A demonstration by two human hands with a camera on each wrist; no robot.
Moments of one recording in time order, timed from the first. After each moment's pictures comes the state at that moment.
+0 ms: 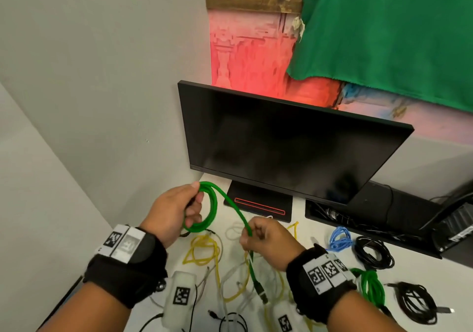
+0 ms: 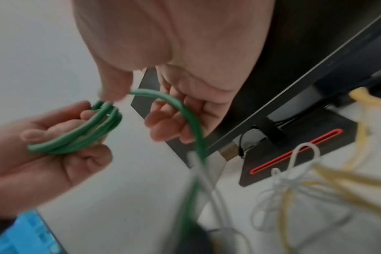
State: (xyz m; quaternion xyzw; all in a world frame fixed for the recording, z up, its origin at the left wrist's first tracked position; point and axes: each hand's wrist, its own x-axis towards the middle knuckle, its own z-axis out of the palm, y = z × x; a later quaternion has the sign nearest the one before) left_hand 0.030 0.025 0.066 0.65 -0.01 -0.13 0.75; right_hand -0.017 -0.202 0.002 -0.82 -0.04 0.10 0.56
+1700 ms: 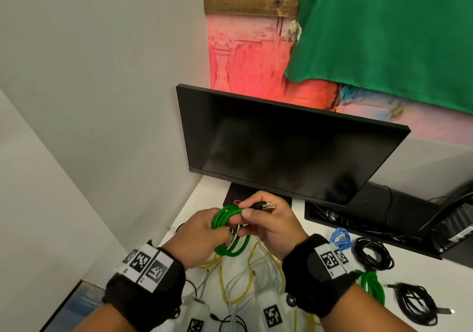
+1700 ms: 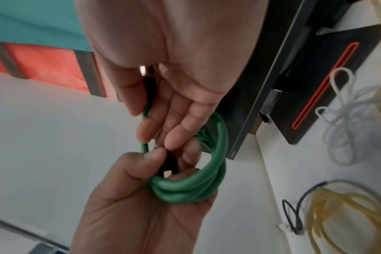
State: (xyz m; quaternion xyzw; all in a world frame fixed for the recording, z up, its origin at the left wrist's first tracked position) left_hand 0.003 -0.003 0.058 0.79 -0.12 -0.19 0.57; right_hand -0.017 -0.186 0.058 -0.57 -0.06 0.06 0.81
